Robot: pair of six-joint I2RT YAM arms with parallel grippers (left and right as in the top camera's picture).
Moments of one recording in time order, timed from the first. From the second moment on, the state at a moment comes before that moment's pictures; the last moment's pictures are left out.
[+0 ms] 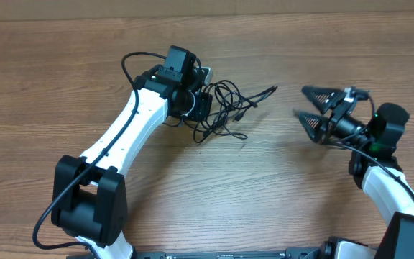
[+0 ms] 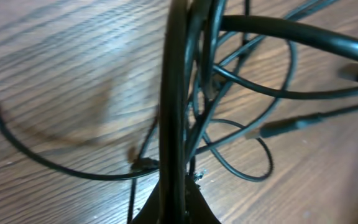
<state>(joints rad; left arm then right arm) -0.38 1.83 1.44 -0.80 0.36 -0.17 -0.25 1.40 0.56 0.46 -1.09 1.23</state>
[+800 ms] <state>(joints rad) -0.42 1.58 1.44 -0.79 0.58 -0.14 0.12 1.40 0.56 0.37 -0.99 1.16</state>
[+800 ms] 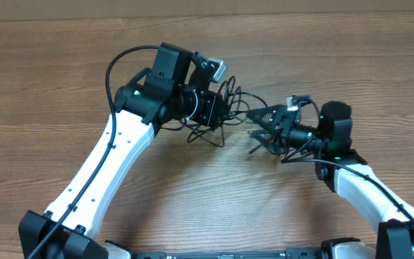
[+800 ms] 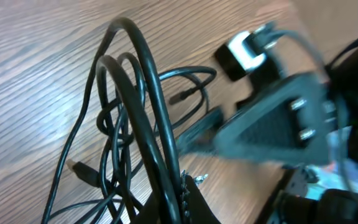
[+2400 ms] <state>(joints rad) -0.36 1.56 1.44 -0.79 0.53 -0.15 0.14 1.40 0.56 0.45 -0.78 1.27</state>
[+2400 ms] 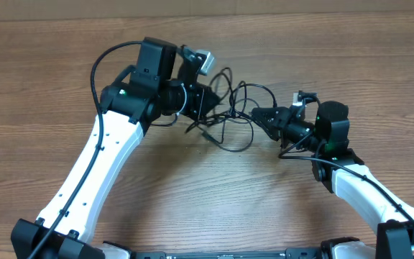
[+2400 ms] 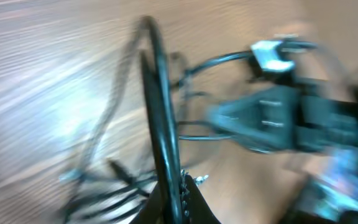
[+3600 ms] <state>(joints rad) -0.13 1.55 1.44 -1.04 0.09 -0.46 -0.17 1.40 0.56 0.77 -1.28 1.47</state>
